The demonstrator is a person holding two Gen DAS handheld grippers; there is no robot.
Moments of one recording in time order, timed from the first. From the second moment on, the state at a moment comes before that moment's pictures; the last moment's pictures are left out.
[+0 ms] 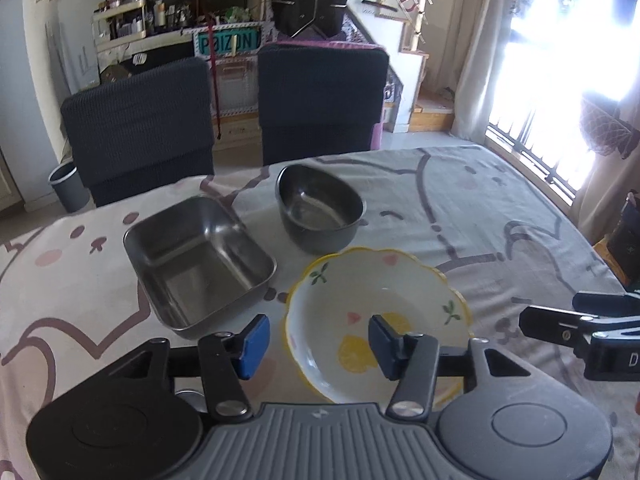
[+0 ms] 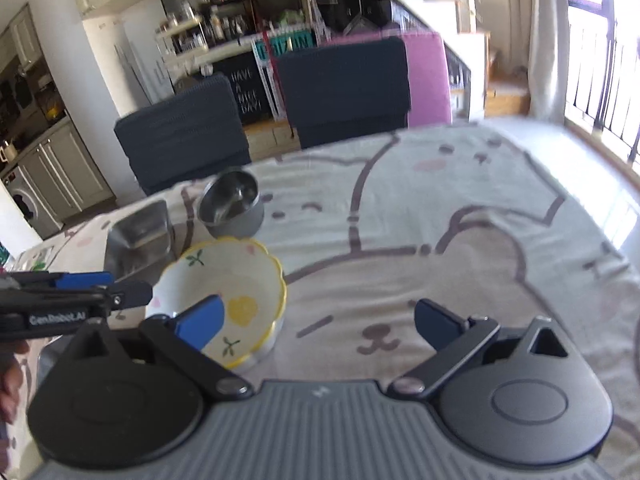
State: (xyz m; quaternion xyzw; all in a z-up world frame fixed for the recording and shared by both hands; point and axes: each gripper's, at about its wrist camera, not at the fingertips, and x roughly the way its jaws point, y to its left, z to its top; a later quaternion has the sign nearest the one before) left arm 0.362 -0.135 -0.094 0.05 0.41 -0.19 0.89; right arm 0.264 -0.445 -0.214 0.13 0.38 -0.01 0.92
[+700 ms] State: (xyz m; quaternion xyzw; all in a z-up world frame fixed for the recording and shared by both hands) left arm 0.397 -0.143 -0.137 0.07 0.46 -0.17 0.87; right arm 0.313 -0.434 -0.245 0.16 0.46 0.00 0.88
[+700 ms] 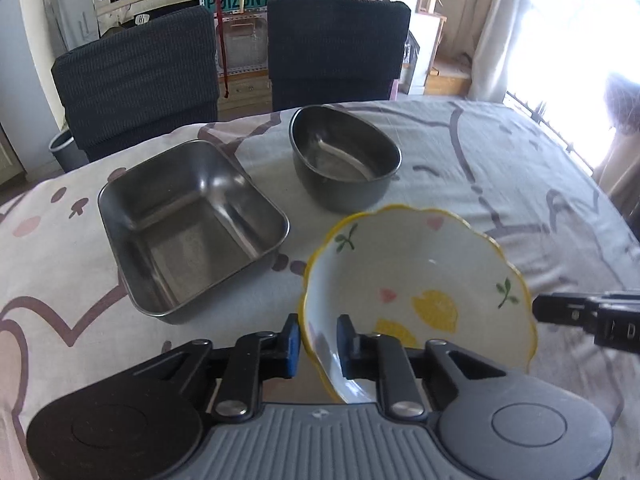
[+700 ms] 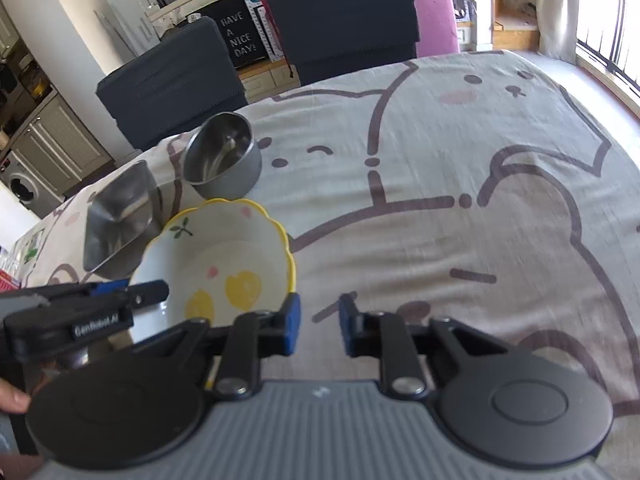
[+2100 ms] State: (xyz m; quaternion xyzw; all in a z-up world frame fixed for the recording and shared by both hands) left arm 0.400 -0.126 -0.136 0.00 0.48 -0.18 0.86; right arm 0.351 -0.401 -0.269 0.13 0.48 0.01 0.87
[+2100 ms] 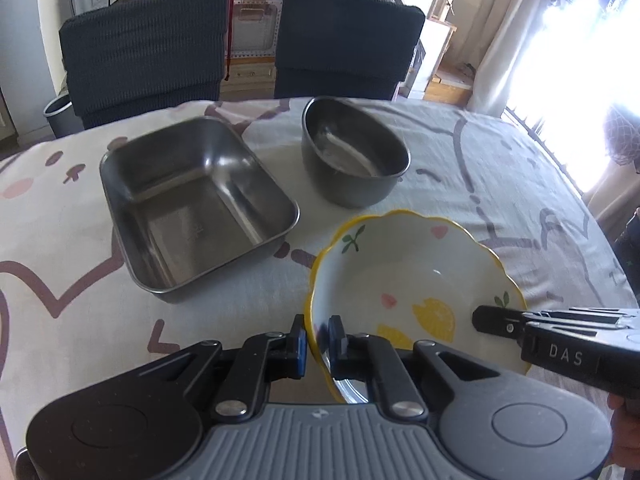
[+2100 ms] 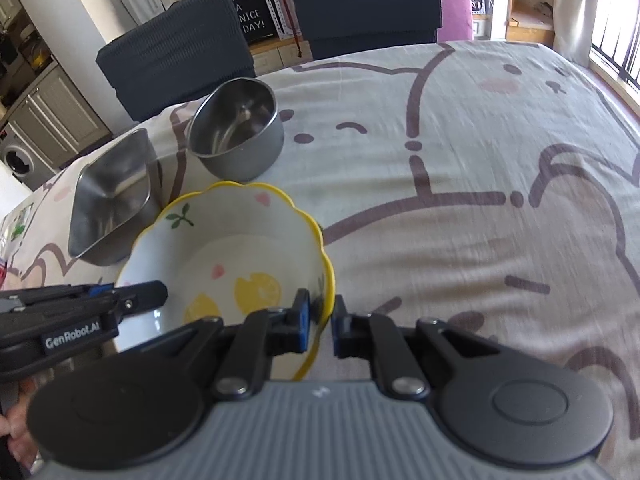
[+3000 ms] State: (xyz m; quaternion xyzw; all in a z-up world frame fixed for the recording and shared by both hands) left arm 0.234 -0.031 -0.007 -0.05 0.40 -0.15 0.90; right arm 0.195 -0.347 -0.157 0.12 0.39 0.08 0.91
